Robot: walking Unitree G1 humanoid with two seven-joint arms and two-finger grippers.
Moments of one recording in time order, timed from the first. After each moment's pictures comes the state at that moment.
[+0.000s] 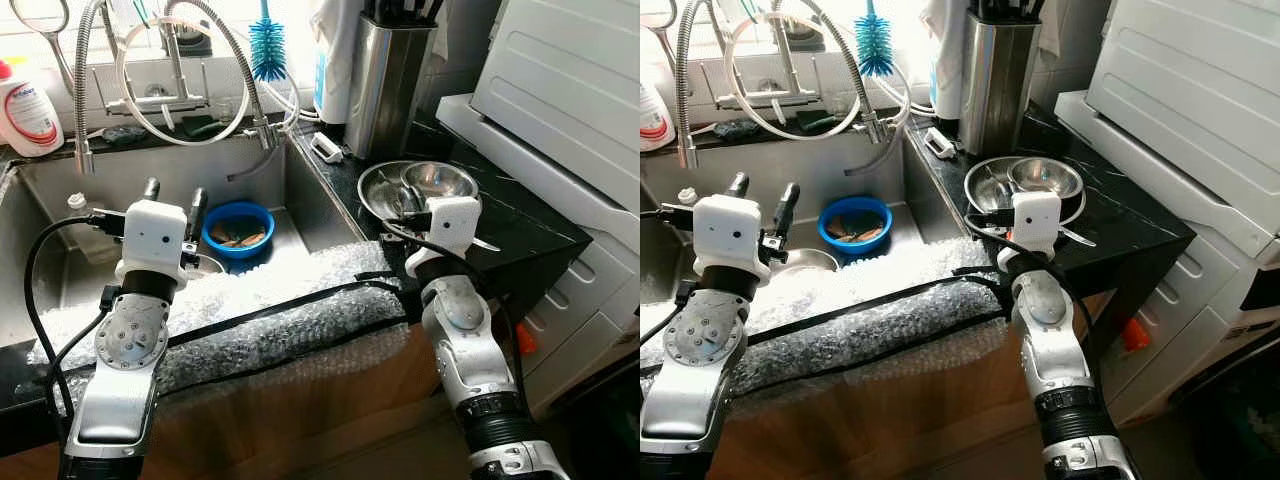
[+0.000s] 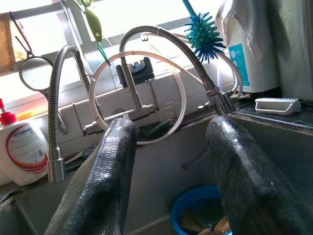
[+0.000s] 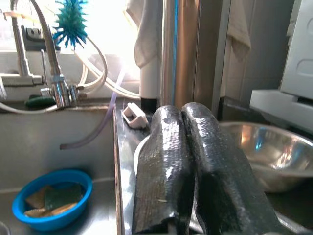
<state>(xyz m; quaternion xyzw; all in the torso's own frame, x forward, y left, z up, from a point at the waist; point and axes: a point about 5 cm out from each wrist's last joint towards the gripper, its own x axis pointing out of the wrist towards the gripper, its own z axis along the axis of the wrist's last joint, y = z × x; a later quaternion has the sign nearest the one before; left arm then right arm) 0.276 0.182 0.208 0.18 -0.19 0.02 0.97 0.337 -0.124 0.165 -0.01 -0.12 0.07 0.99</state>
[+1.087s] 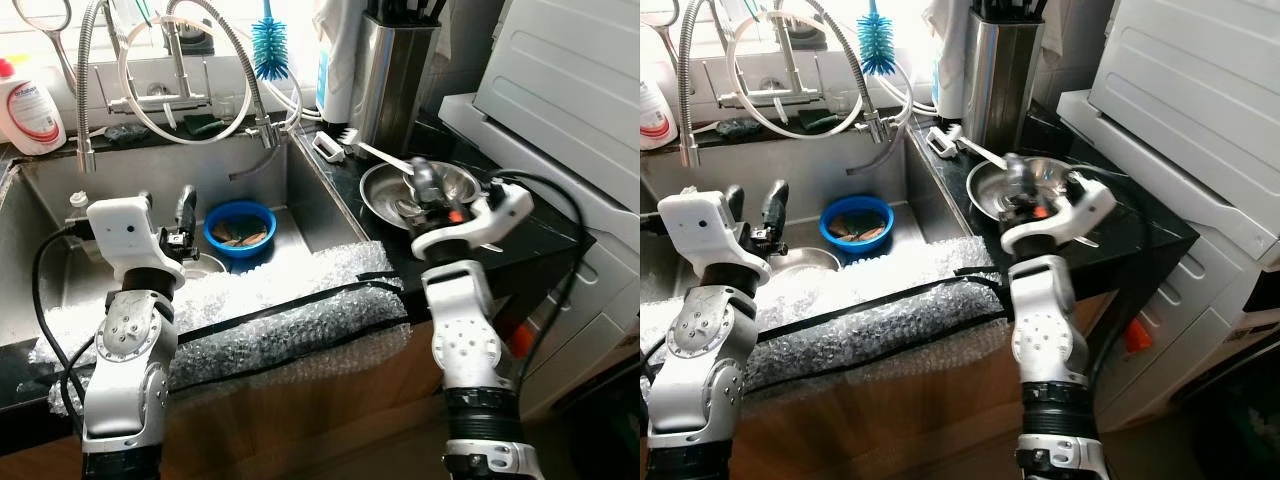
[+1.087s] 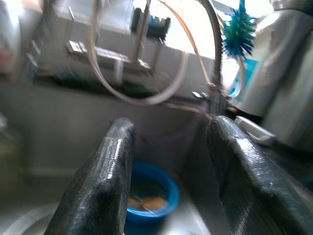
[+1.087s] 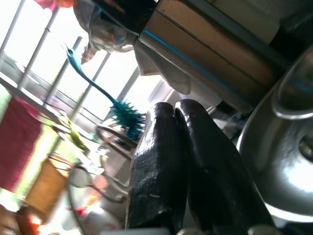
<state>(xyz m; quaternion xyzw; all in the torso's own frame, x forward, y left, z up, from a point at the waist) 0.284 0.186 0.197 -0.12 -0.12 0.03 0.98 0.331 -0.128 0.189 0.51 -0.12 0.15 0.84</state>
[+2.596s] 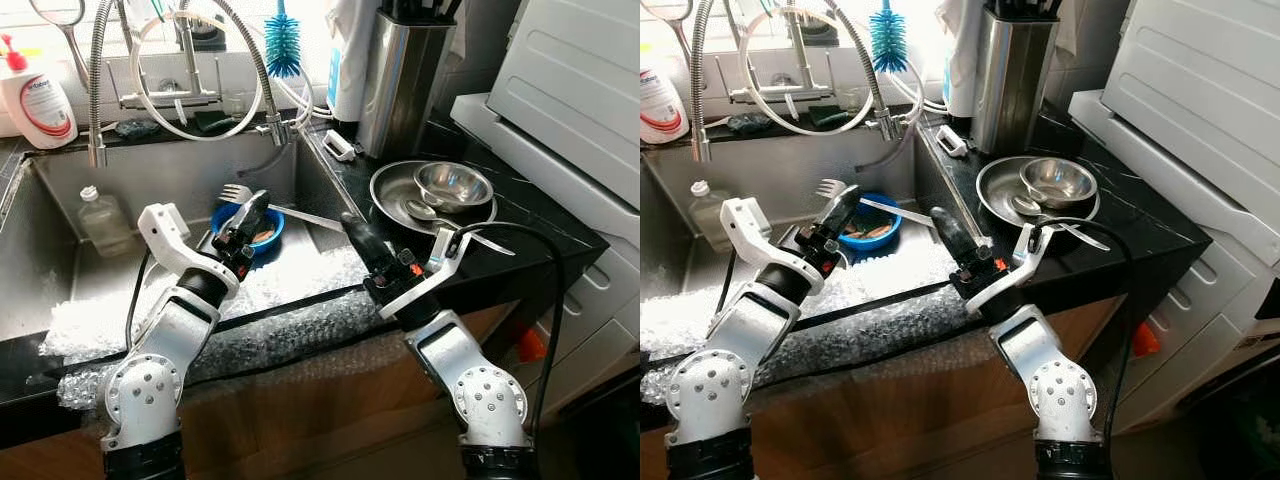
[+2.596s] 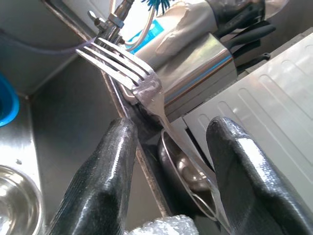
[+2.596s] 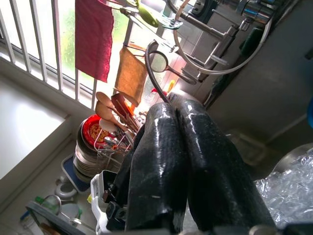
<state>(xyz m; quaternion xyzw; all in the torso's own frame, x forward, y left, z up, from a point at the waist) 0.280 0.140 0.203 -0.42 -0.03 -0.18 0.89 0.281 -0.082 0.164 0.54 0.02 0.38 0.75</state>
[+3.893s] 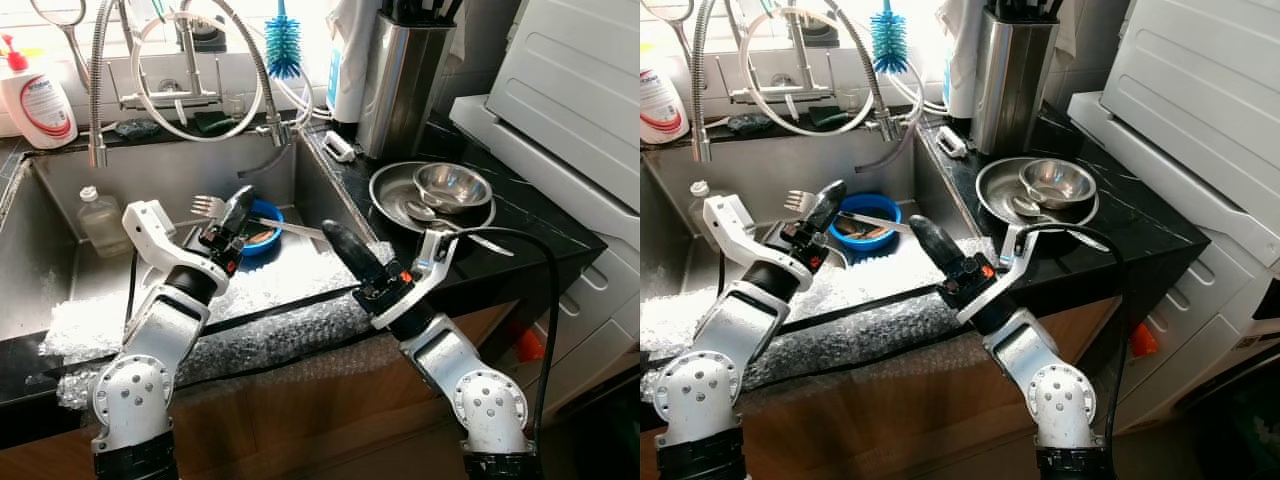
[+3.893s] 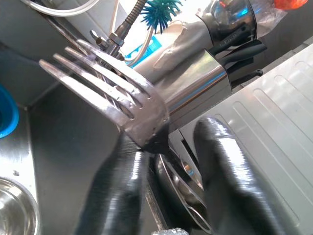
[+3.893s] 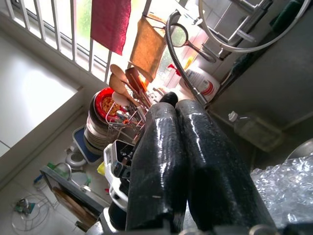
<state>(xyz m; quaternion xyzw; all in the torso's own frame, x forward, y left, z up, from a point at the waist) 0.280 0.150 0.207 -0.43 -0.05 -0.17 0.89 0.270 -0.071 0.167 0.51 0.03 0.43 0.74</state>
